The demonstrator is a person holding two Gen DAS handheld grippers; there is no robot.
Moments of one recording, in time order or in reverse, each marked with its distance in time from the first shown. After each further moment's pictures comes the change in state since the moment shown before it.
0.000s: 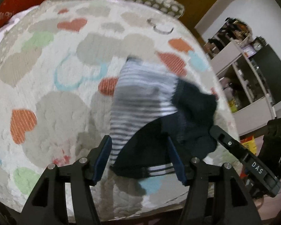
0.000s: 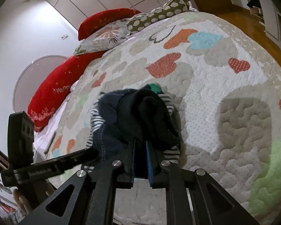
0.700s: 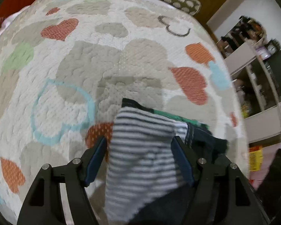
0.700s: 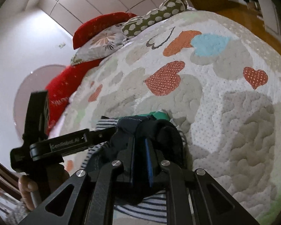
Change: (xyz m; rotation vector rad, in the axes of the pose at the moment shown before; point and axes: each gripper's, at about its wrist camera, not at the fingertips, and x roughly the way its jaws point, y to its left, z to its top) left arm 0.059 -0.001 0.073 -0.054 0.069 0.047; right arm 0.039 -0.014 0.037 0.056 -0.019 0.030
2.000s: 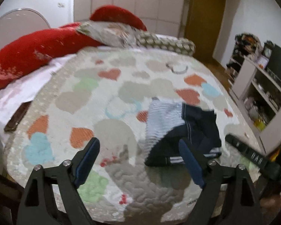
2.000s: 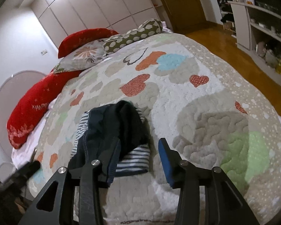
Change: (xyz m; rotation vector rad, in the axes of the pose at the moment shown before) left arm -0.136 -0.006 -0.136 0.104 -0.452 0.250; right arm -0.078 0.020 -0.054 -0.049 -0.137 -0.269
